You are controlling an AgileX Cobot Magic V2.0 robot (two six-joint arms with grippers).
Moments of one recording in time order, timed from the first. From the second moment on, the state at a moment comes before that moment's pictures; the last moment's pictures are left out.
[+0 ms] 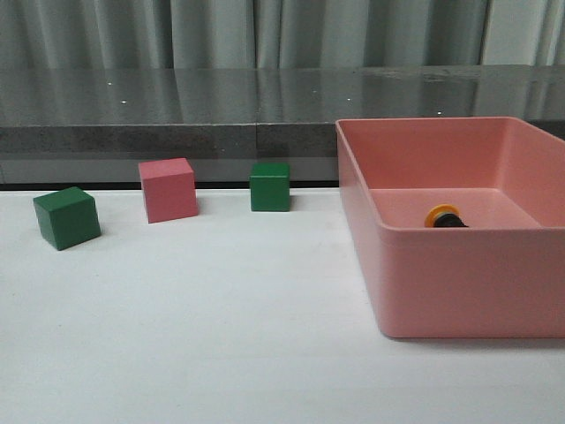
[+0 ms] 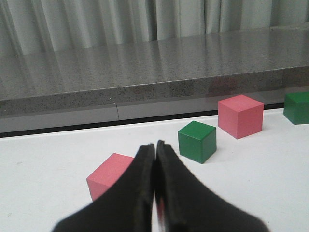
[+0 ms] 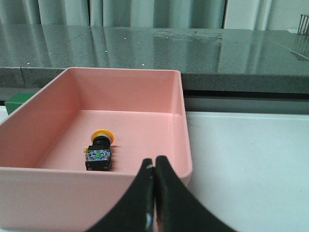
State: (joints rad) left arm -0.01 0.00 0.00 0.03 0.12 0.10; right arm 0.03 -0.01 0.02 0.07 0.11 -0.09
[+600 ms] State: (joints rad) left arm -0.01 0.00 0.00 0.03 0.12 0.10; right arm 0.03 -0.01 0.00 0.07 -0.01 -0.04
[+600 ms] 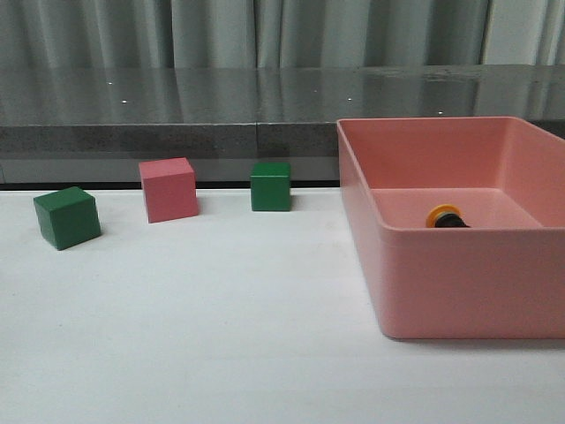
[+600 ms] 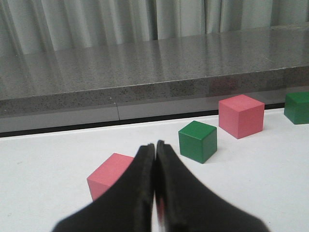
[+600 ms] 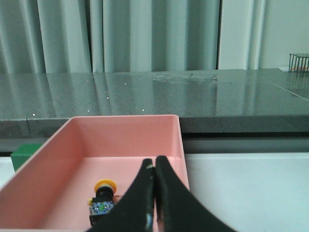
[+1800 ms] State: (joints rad) left arm -0.01 0.00 0.00 0.03 0.12 0.10; right arm 0.20 1.35 -0.97 0.15 0.44 -0.12
